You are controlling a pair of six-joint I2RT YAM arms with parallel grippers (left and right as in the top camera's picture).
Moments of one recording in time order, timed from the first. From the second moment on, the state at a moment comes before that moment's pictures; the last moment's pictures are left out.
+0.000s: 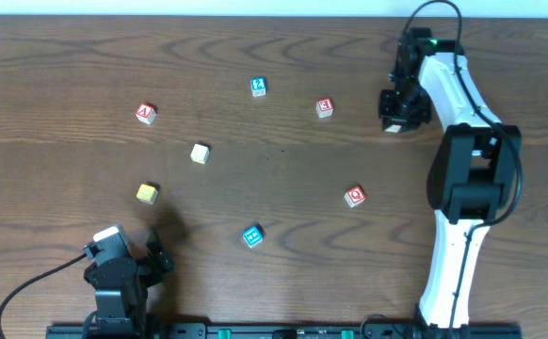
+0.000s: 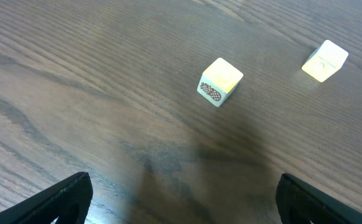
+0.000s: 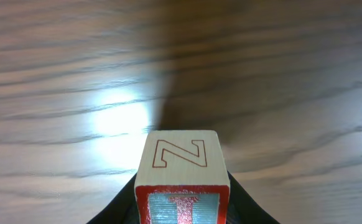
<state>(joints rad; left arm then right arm) -0.04 0.01 0.20 -0.87 -0.24 -0.38 0.03 2.38 2.01 -1.23 -0.02 0.18</state>
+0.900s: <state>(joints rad) -0.04 0.01 0.20 -0.87 -0.24 -0.38 0.60 2.38 2.24 -1.27 0.03 0.47</state>
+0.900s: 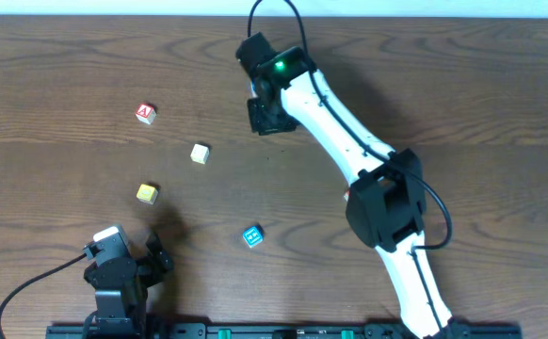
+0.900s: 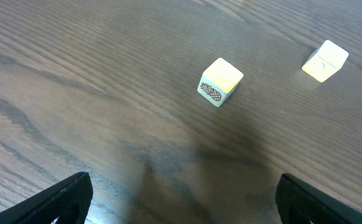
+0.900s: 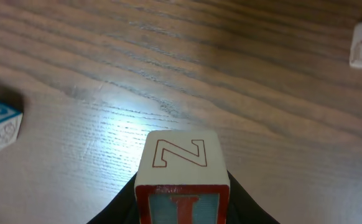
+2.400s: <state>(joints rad) -0.04 0.01 0.20 -0.87 -0.24 -0.38 0.59 2.39 2.01 -1.18 -0.03 0.71</state>
